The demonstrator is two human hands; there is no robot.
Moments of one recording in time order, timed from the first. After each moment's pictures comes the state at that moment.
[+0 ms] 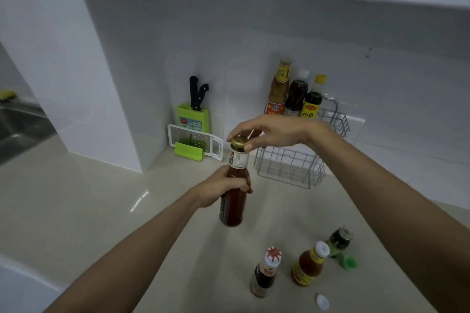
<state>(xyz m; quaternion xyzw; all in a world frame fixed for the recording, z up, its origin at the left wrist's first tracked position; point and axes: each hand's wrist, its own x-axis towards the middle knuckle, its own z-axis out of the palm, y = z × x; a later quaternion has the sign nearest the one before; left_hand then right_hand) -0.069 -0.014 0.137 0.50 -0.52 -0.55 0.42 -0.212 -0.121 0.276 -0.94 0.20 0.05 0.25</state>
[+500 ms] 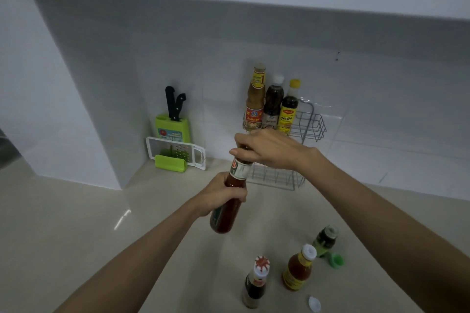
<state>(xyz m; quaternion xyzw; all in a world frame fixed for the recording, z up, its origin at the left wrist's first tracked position) -0.098 -0.039 0.145 0.55 -0.55 -0.50 0.38 -0.245 -0.109 0.254 -0.97 0.24 -0.08 -0.03</state>
